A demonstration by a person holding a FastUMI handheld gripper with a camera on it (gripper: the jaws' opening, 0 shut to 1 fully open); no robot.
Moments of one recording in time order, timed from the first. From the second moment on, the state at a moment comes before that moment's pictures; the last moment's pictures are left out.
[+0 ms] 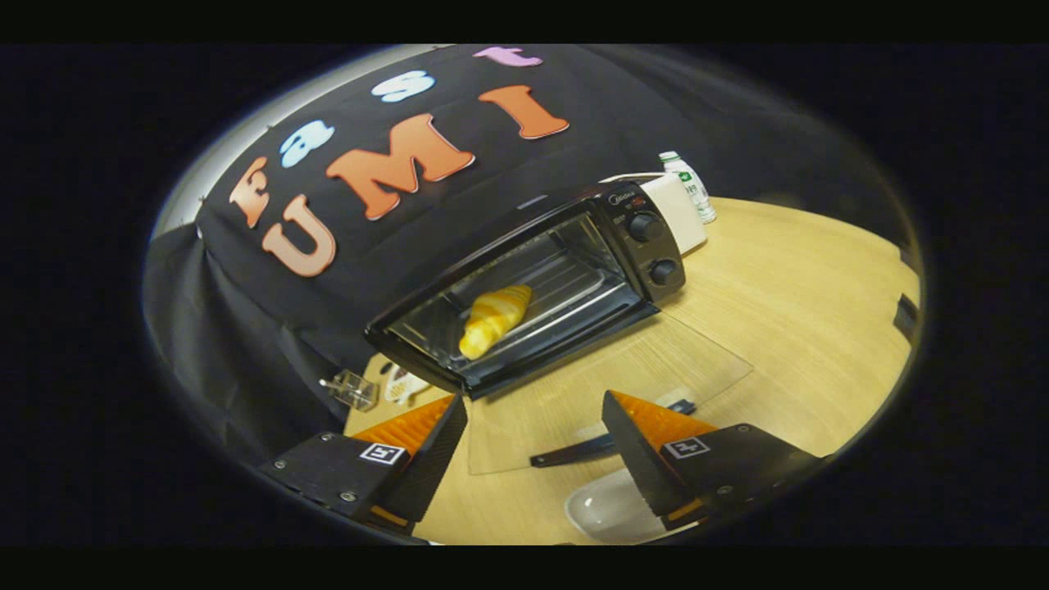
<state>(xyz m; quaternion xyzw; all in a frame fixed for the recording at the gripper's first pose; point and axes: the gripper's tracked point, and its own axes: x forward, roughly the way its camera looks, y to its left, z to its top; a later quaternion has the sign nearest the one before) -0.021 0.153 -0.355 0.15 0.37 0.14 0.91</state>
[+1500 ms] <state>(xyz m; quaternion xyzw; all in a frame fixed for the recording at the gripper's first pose) -0.019 0.135 -0.369 -0.09 0.38 0.17 0.90</state>
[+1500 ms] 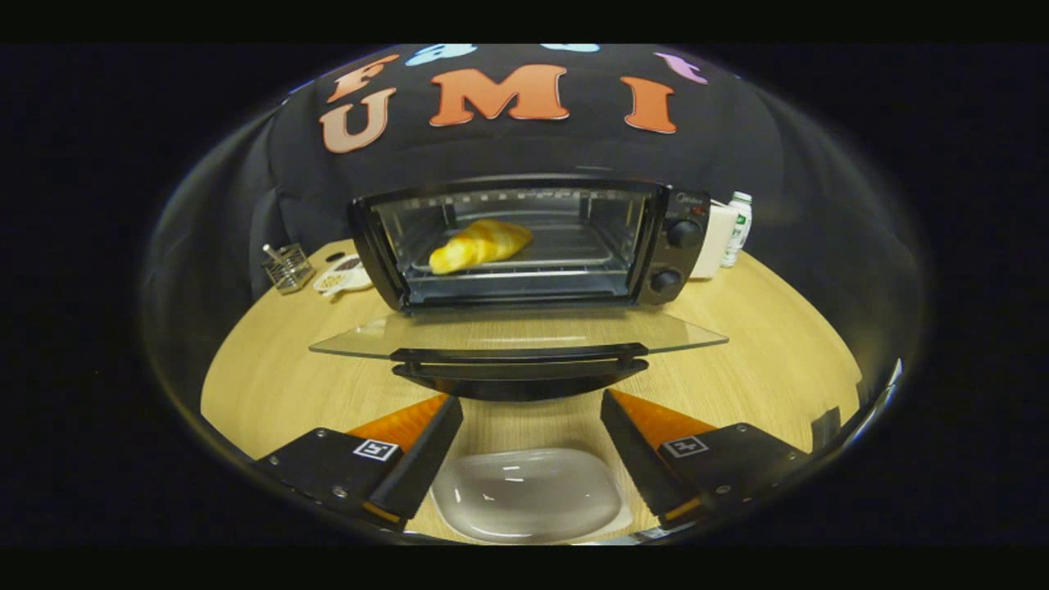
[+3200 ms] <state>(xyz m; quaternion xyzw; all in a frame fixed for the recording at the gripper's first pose) 0.063 0.170 -0.061 -0.01 0.16 0.17 0.97</state>
